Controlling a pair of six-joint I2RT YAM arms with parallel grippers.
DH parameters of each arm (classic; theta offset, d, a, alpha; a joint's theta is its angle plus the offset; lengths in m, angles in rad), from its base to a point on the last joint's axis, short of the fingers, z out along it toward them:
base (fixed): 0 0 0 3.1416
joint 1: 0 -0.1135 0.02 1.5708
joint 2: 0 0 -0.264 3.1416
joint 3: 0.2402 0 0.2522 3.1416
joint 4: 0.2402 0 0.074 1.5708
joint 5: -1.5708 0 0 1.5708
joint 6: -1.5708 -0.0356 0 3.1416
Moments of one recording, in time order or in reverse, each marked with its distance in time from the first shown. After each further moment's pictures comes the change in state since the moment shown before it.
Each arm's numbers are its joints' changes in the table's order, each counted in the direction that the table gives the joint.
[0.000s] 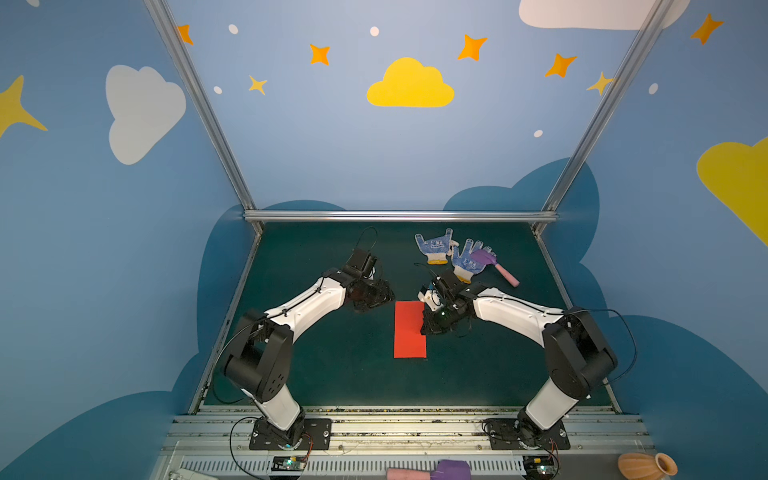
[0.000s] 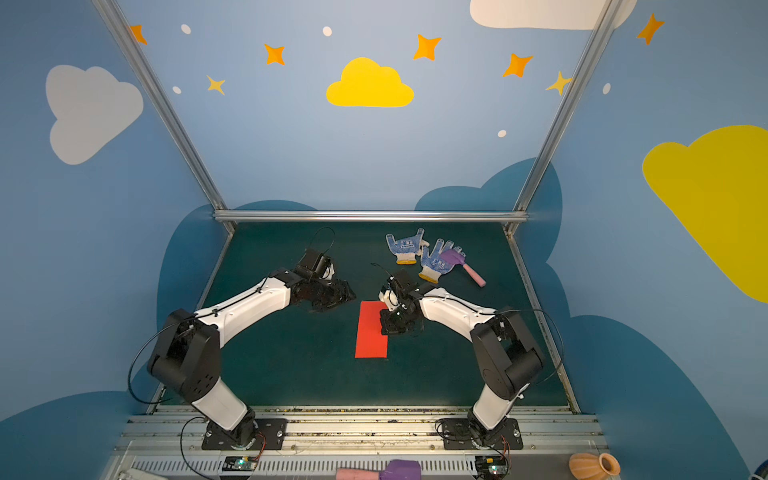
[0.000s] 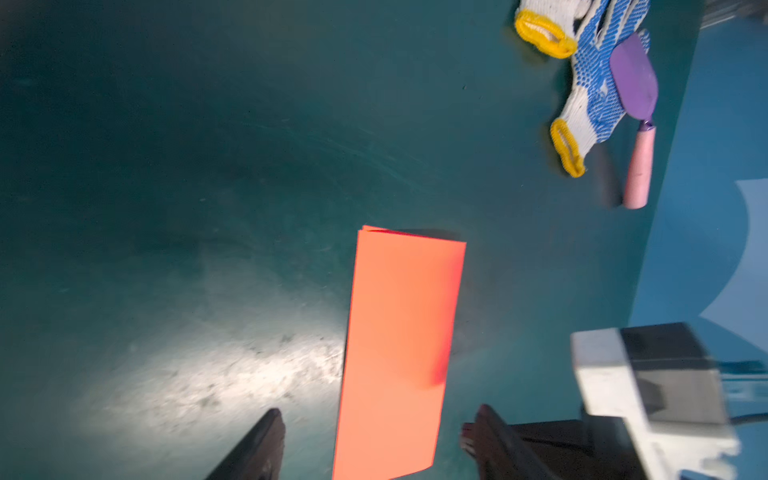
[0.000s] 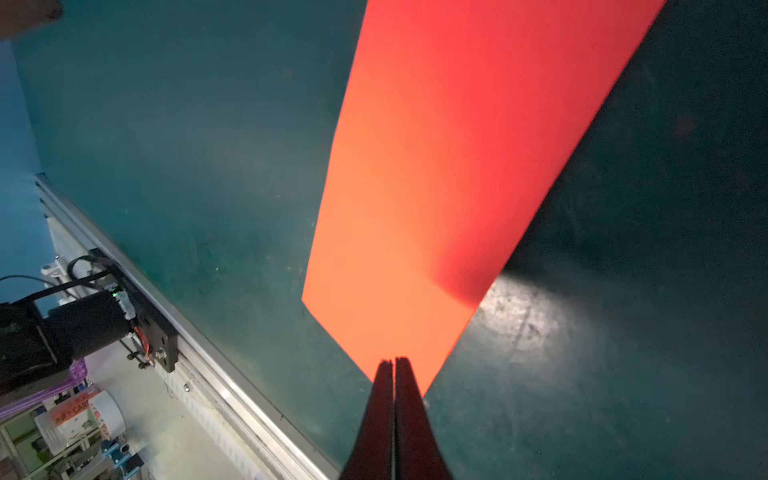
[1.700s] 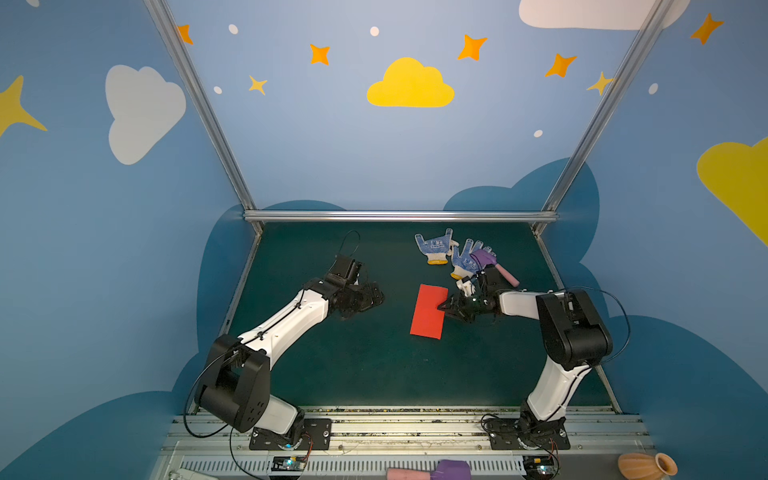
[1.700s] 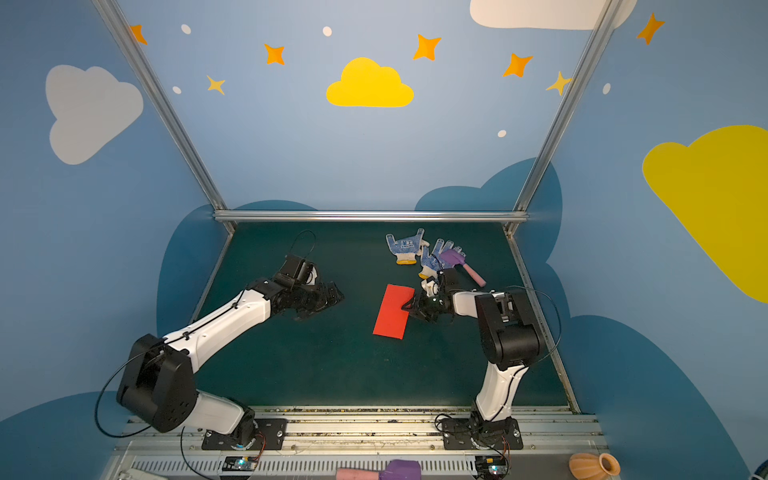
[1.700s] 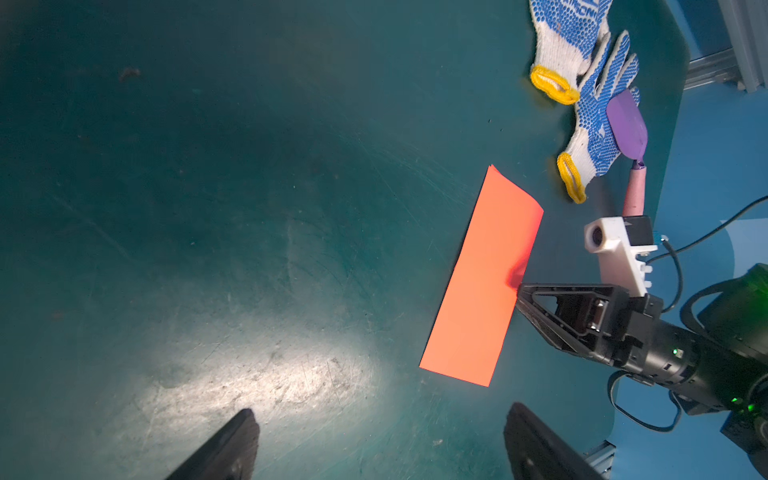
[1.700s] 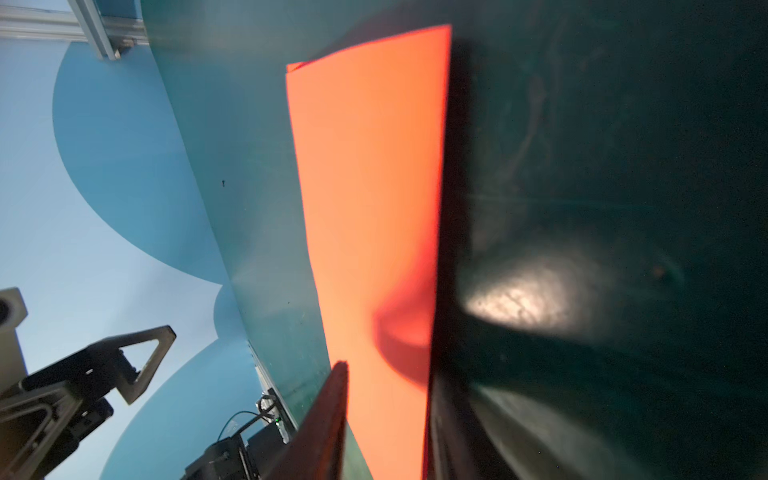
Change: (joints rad) left arm -0.048 -0.208 -0.155 0.013 0.073 0.054; right arm 0.410 0.149 -0.193 -0.533 0.337 -0.301
